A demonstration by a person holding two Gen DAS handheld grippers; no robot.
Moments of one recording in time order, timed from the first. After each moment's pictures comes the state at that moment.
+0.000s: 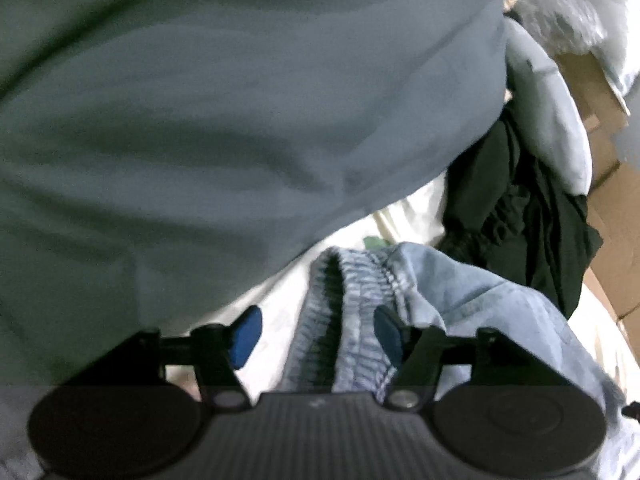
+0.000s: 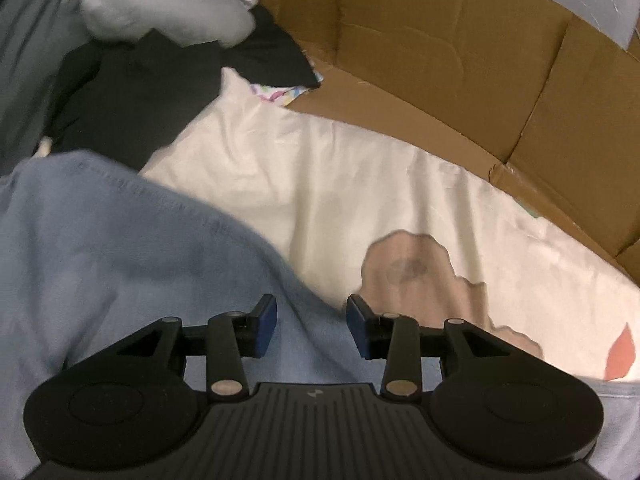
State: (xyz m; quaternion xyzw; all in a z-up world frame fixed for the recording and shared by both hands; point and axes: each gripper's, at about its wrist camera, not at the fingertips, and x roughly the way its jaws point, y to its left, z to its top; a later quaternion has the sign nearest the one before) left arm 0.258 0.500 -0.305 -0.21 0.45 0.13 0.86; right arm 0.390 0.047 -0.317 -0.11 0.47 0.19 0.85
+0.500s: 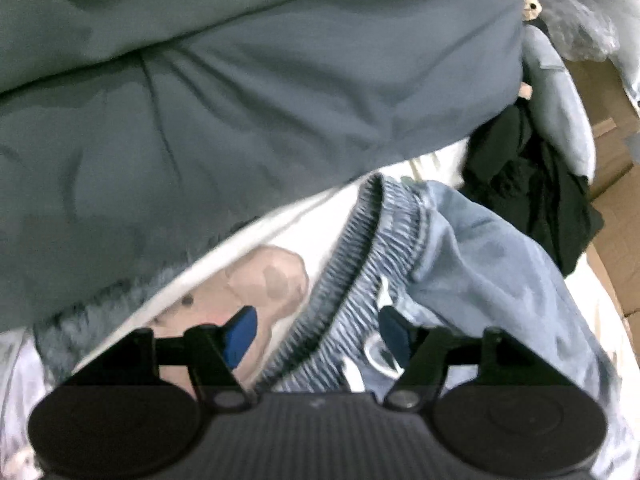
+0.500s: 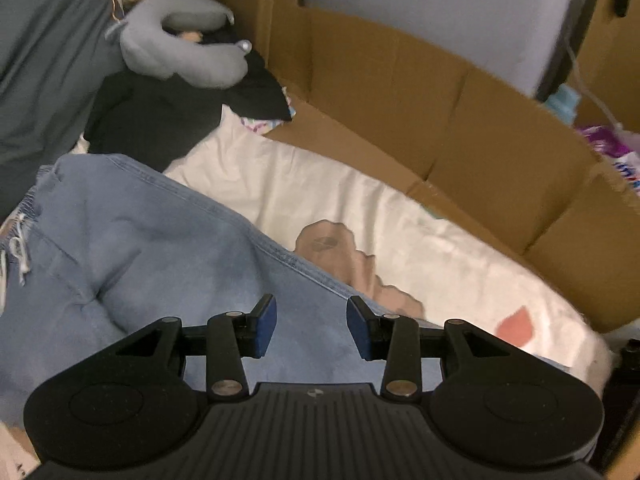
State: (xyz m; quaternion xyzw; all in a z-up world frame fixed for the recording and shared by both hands) left arm 0.174 0.475 -0.263 -0.23 0.48 0.19 0.82; right arm 0.316 -0.056 -0.208 -0.12 0.45 0.18 0.87
